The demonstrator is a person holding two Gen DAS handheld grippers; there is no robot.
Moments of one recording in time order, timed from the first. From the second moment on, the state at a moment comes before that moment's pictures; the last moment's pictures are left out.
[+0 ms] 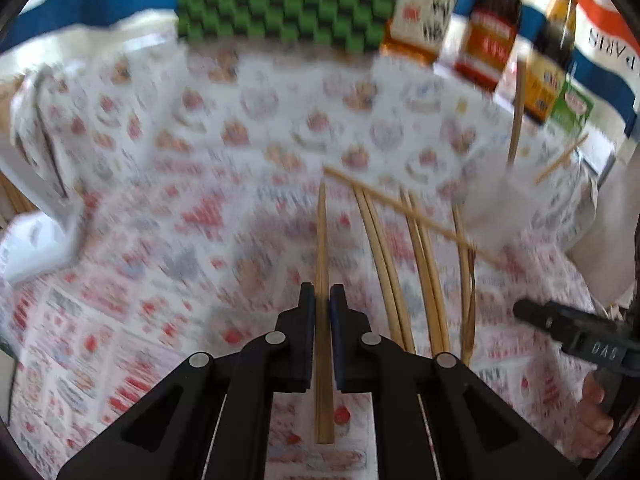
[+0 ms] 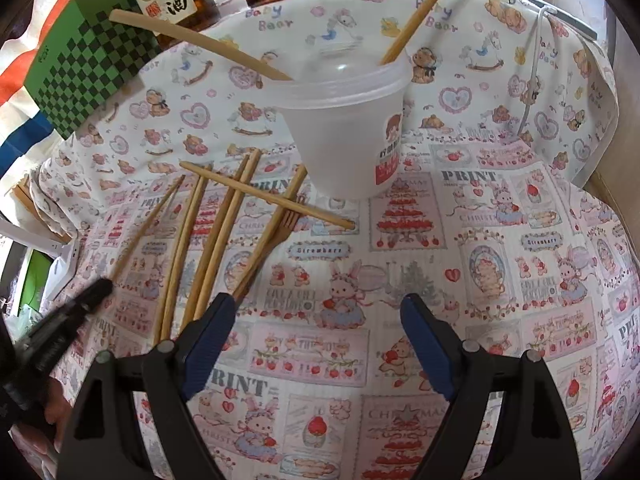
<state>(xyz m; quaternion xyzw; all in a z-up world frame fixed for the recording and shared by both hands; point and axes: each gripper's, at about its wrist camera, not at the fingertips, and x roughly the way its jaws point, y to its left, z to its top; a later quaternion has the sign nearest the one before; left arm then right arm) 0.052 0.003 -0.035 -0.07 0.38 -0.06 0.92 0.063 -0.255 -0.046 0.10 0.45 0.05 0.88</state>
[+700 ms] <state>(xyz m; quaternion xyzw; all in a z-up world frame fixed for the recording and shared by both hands) 0.019 0.022 0.008 -0.11 0.24 -0.07 0.96 0.044 -0.224 -0.029 0.11 0.38 0.17 0.90</state>
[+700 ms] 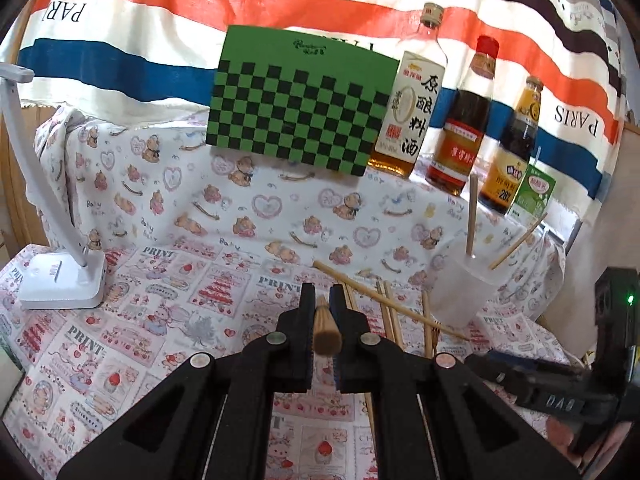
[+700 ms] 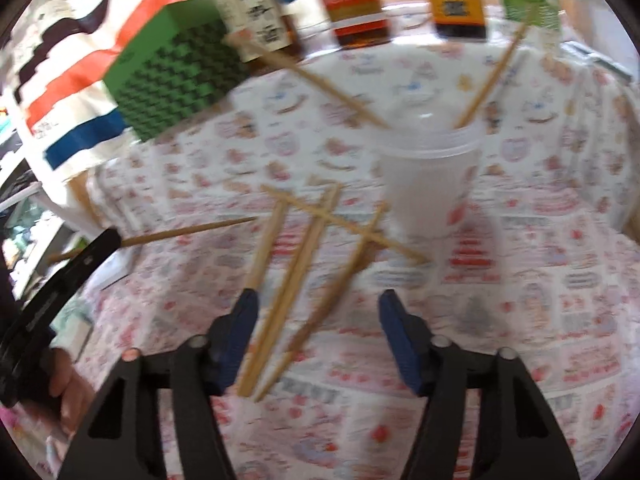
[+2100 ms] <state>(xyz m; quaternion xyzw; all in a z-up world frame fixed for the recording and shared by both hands) 0.025 0.028 0.002 -0.12 0.25 -0.05 0.96 0.046 -0.150 -0.064 -0.09 0.43 0.11 0.89</state>
